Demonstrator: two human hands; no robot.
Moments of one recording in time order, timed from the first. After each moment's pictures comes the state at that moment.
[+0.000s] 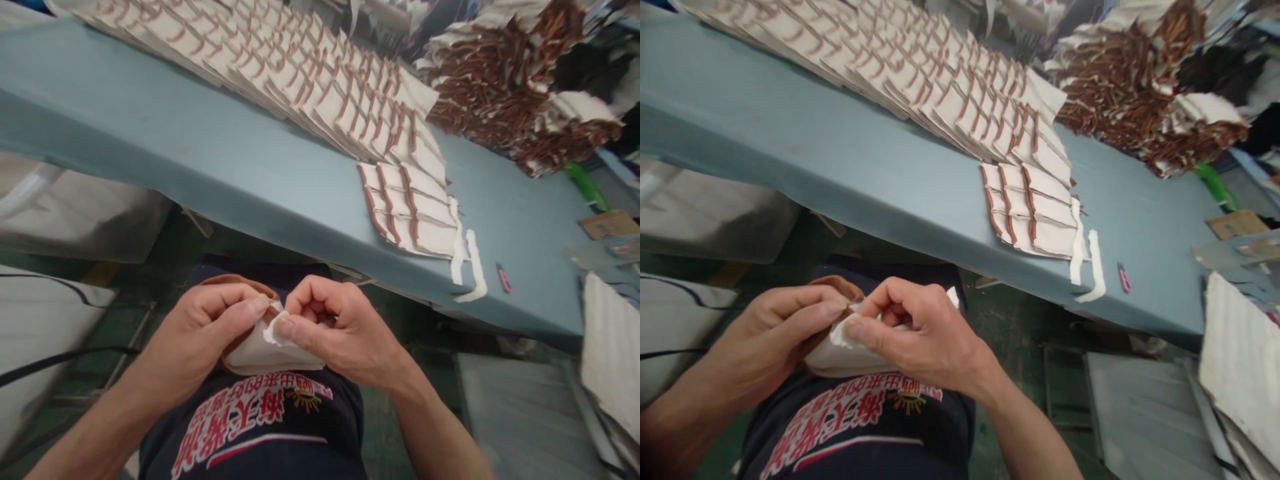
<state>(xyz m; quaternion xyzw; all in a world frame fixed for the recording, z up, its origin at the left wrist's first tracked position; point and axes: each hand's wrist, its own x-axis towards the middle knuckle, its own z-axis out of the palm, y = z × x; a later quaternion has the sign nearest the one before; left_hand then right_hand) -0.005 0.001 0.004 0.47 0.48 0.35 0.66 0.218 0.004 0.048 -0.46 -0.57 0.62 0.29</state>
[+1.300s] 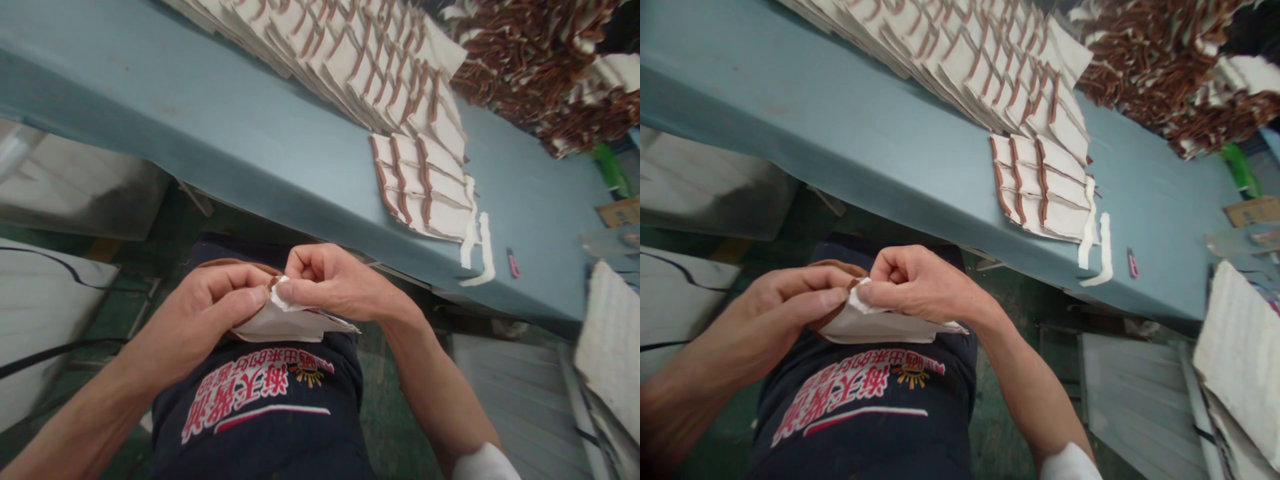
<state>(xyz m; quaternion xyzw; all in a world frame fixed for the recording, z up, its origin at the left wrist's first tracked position) -0.010 -0.001 -0.001 0.51 0.49 0.31 0.63 0.218 0.039 0.035 -0.41 -0.54 0.72 0.17</state>
